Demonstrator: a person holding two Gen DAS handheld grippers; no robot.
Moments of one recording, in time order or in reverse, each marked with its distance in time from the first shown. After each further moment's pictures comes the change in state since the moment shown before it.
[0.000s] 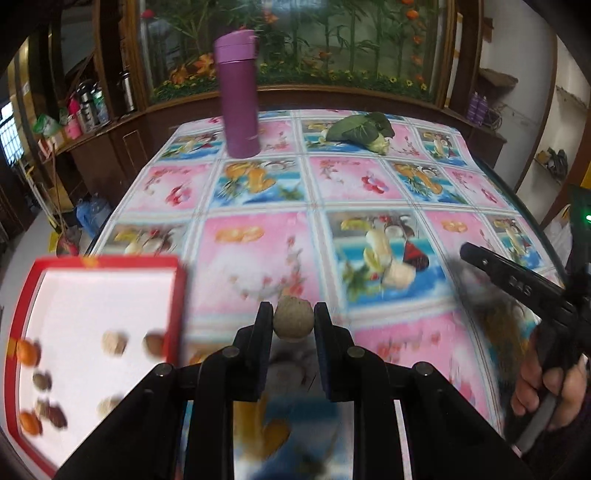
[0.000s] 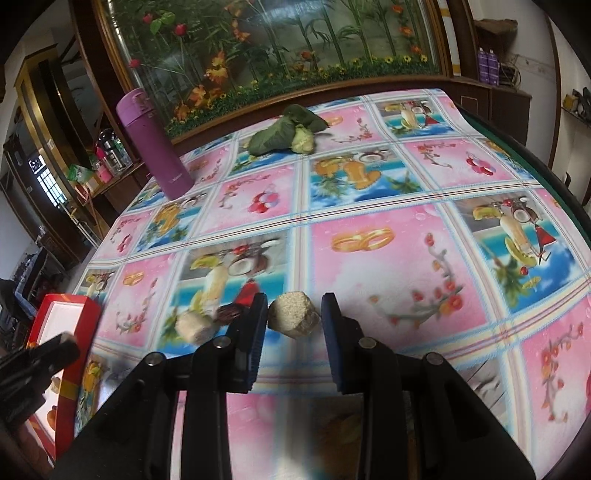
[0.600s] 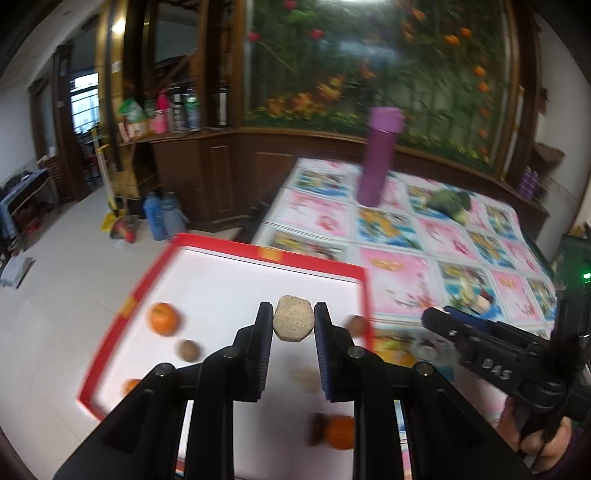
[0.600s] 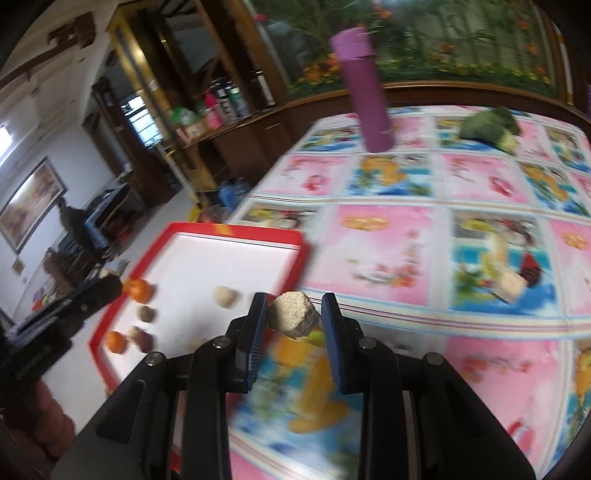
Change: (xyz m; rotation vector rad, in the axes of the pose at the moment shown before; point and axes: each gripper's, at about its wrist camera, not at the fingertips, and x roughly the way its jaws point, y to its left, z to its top) left arm -0.091 0.145 -0.038 -0.214 -0.186 0.176; right arm -0.013 0.212 -0.049 -0.229 0.103 0.343
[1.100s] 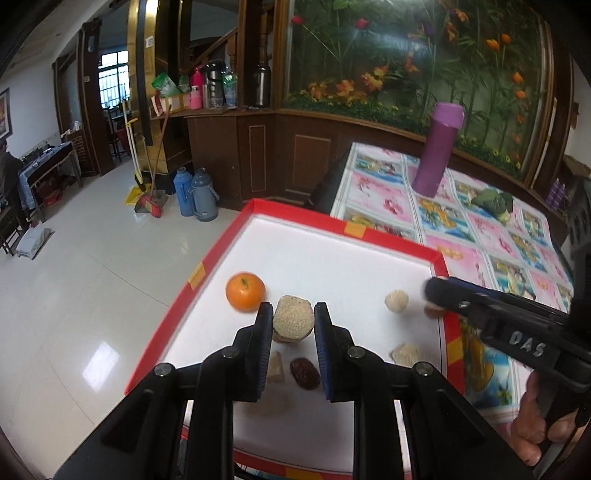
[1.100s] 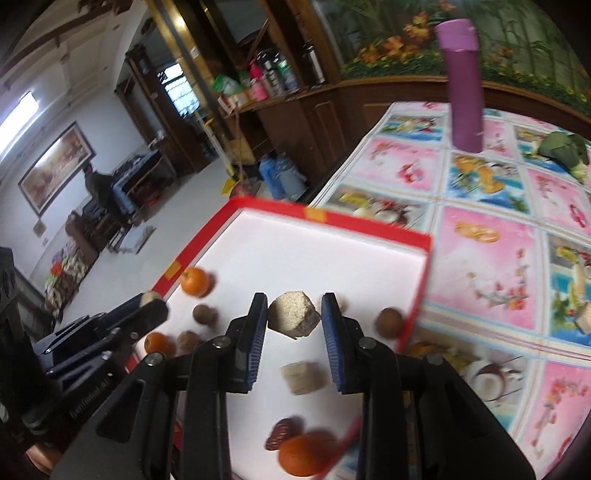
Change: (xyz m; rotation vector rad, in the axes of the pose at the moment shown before) left arm 0.019 0.064 -0.021 -0.058 0.069 0.063; right arm 0.054 0.082 0.004 -0.112 0.104 0.101
